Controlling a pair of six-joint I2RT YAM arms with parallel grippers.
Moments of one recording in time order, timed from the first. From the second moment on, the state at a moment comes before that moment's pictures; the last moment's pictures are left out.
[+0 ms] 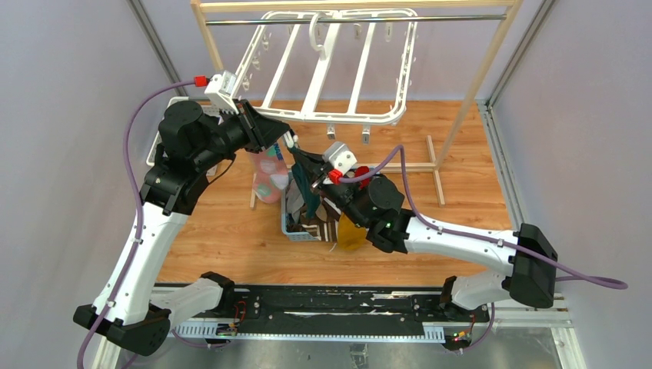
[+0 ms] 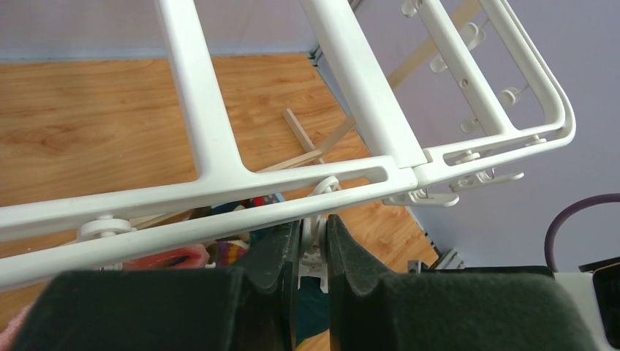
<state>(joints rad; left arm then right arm) -0.37 1.05 1.42 -0.45 0.35 -0.52 1.17 1.35 1.00 0.73 0.29 -0.28</state>
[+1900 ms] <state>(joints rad) -0.37 1.03 1.42 -0.49 0.30 -0.50 1.18 1.34 1.02 0.71 0.23 -0.21</state>
